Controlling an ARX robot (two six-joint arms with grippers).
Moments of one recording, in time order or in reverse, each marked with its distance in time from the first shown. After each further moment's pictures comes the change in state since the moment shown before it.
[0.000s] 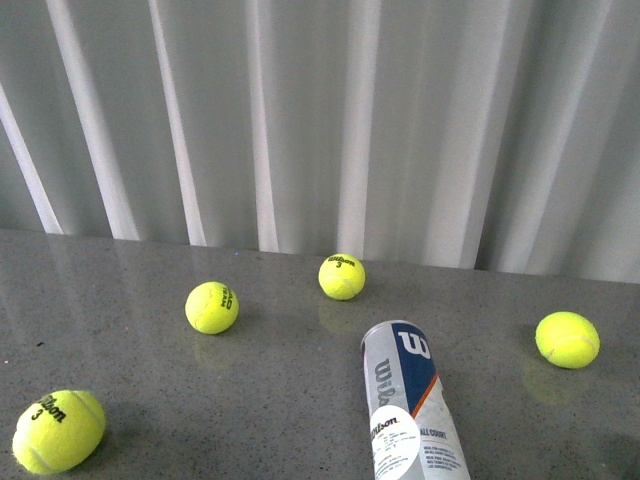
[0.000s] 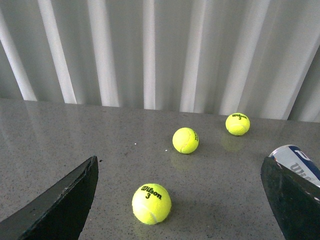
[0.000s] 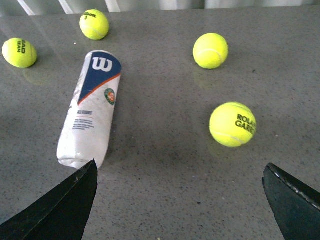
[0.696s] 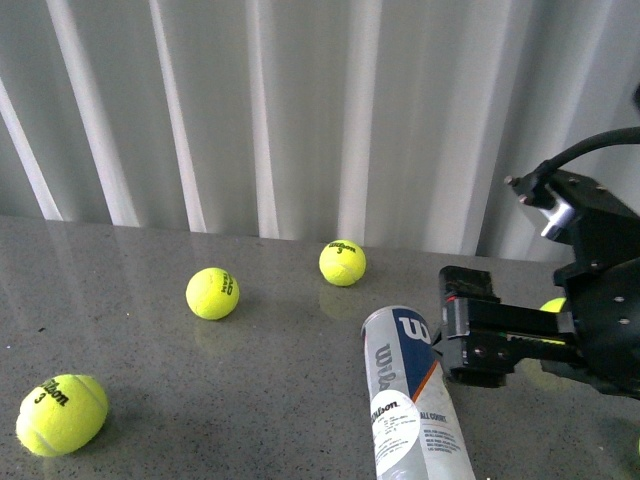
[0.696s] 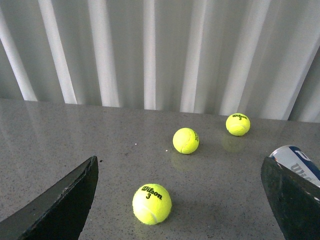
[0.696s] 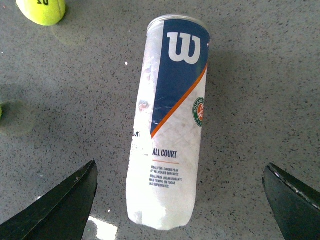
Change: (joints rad) left arm 0.000 0.000 0.000 0.000 0.000 0.000; right arm 0.336 1.175 0.586 0.228 0.038 0.224
